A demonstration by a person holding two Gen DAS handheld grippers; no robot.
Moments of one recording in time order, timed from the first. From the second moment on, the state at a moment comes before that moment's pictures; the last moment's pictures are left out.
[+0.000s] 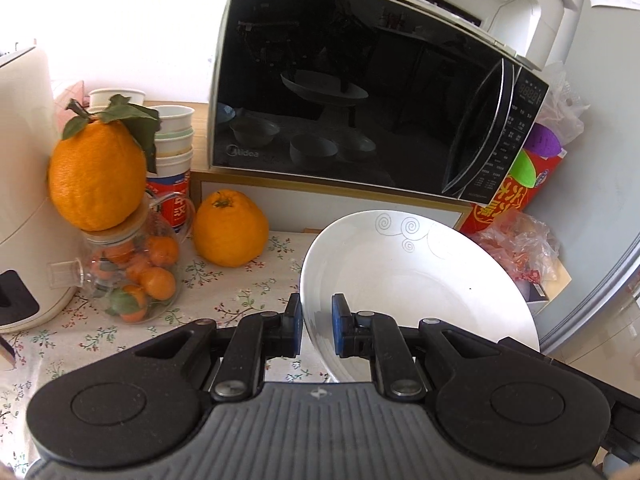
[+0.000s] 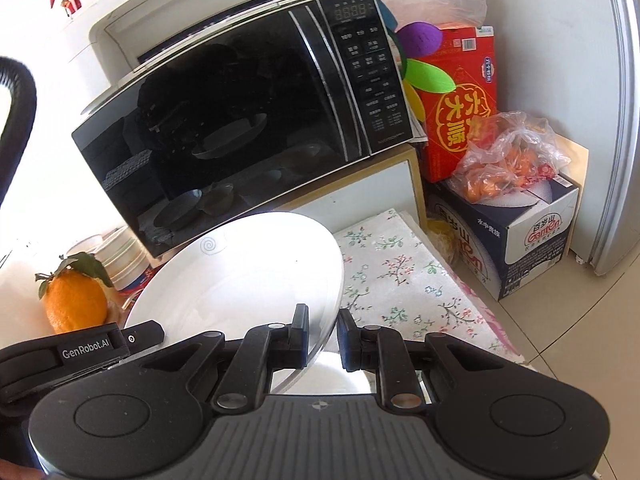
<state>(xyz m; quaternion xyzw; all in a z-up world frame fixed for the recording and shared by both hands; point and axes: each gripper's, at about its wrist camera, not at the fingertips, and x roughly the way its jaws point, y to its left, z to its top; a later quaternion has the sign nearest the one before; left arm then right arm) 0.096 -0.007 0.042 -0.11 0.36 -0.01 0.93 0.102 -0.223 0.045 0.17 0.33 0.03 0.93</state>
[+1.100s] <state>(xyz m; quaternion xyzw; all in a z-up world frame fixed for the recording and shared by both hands) -0.089 0.154 -0.013 -0.17 0.41 0.14 0.89 -0.008 -0.045 -0.007 0.02 0.42 0.21 0.88</state>
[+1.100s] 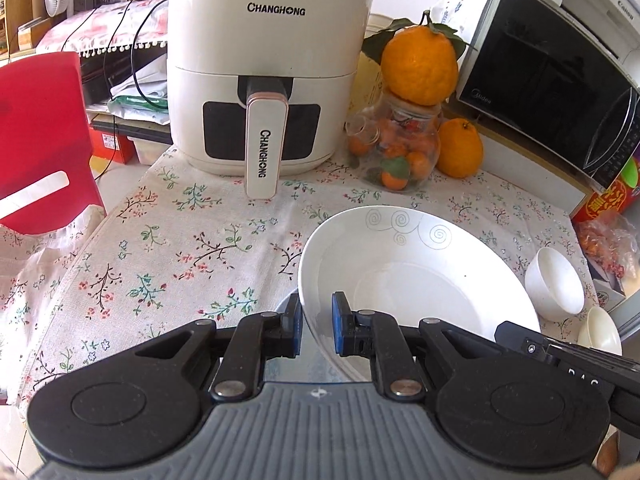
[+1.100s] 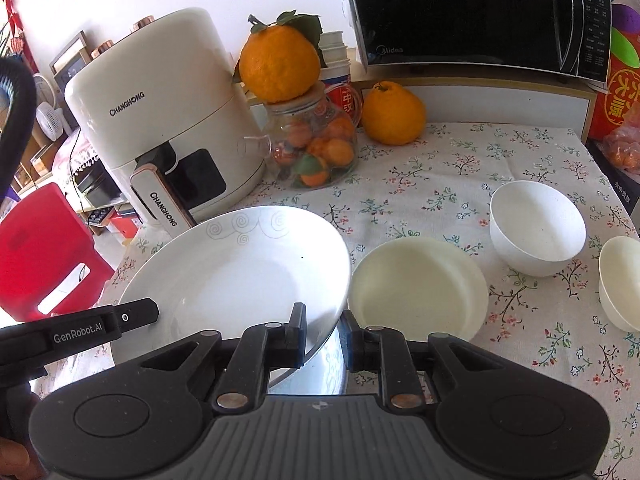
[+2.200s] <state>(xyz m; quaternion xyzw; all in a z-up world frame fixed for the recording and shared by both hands) -0.107 0.129 -0.056 -0.06 0.45 0.18 0.87 -0.052 -0.007 -0.055 -0.13 0.41 0.18 0.88</state>
